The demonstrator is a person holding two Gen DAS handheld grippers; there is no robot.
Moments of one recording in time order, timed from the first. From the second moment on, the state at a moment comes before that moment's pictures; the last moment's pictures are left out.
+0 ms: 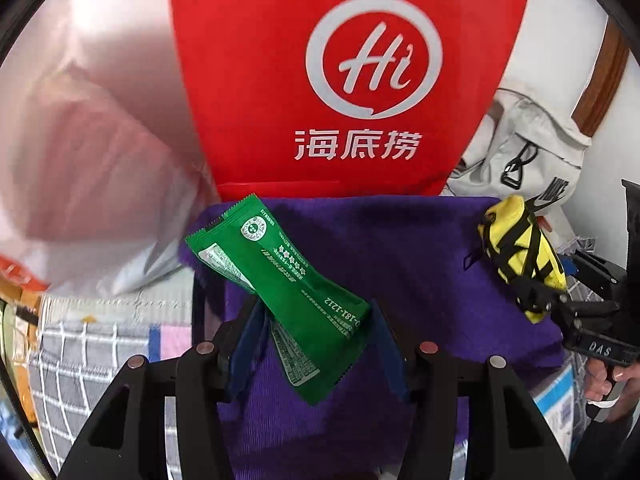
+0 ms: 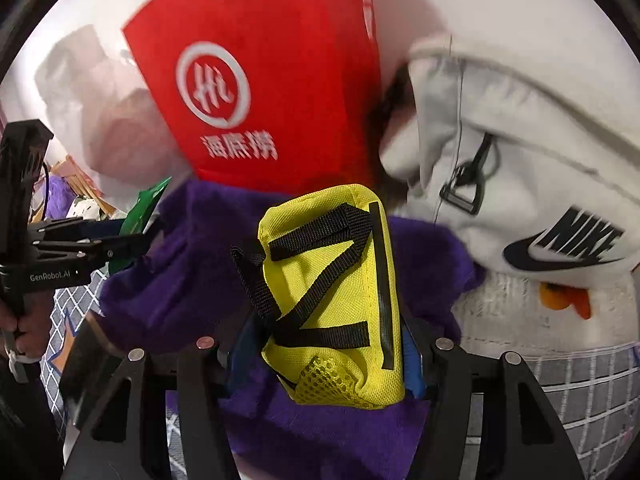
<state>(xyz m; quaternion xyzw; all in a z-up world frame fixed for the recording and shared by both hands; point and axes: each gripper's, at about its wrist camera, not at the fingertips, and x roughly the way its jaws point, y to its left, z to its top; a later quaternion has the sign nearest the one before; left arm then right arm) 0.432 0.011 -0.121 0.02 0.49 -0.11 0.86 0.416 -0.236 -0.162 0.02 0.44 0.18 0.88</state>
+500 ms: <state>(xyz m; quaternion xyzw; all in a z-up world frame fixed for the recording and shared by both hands) 0.457 0.003 -0.147 0.01 0.51 -0.12 0.85 0.432 -0.250 -0.193 0.04 0.48 0.19 0.86</state>
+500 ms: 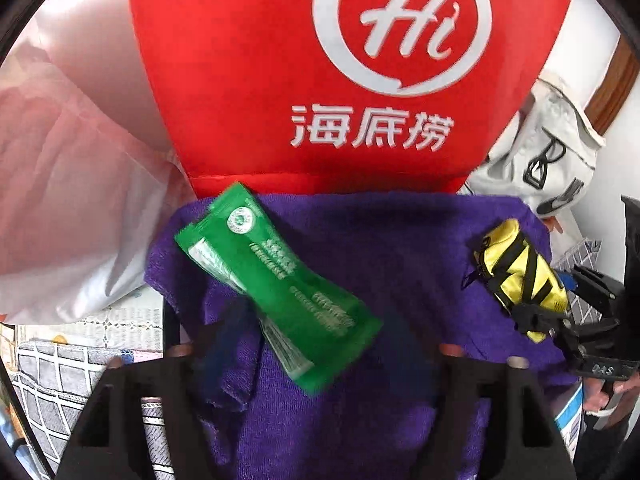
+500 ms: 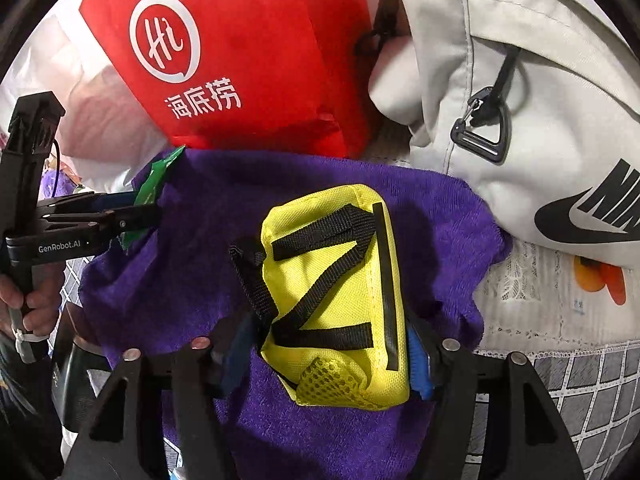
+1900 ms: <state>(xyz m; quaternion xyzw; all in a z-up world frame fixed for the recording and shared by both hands) 0.173 0.171 -0.112 -0.11 0.45 0.05 0.88 0.237 -0.081 -0.197 -0.10 0.49 0.22 0.84</state>
